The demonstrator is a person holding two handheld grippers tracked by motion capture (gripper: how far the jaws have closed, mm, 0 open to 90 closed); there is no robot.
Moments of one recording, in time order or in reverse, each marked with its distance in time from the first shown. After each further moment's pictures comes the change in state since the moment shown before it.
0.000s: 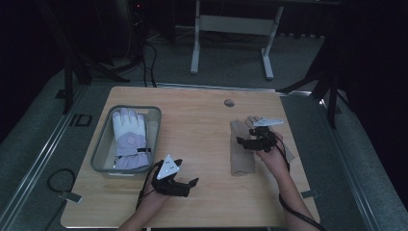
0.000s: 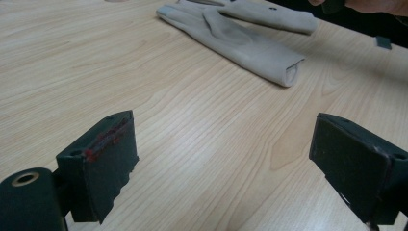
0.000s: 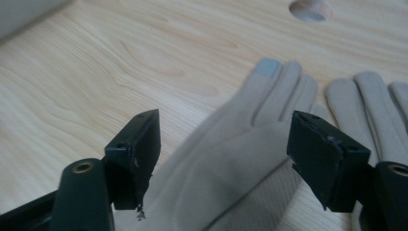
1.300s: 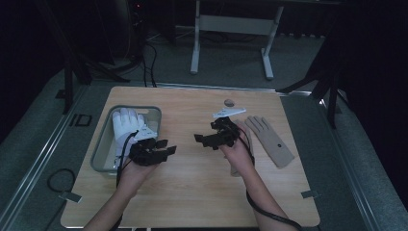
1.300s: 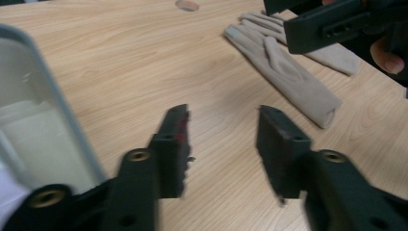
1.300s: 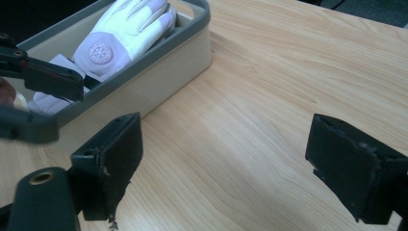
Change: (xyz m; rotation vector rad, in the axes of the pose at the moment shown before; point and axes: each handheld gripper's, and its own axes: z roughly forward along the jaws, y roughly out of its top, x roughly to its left) left arm 0.058 0.071 -0.046 0.112 0.075 -0.185; right arm 0.123 0.081 0.009 -0.030 0.214 -0.039
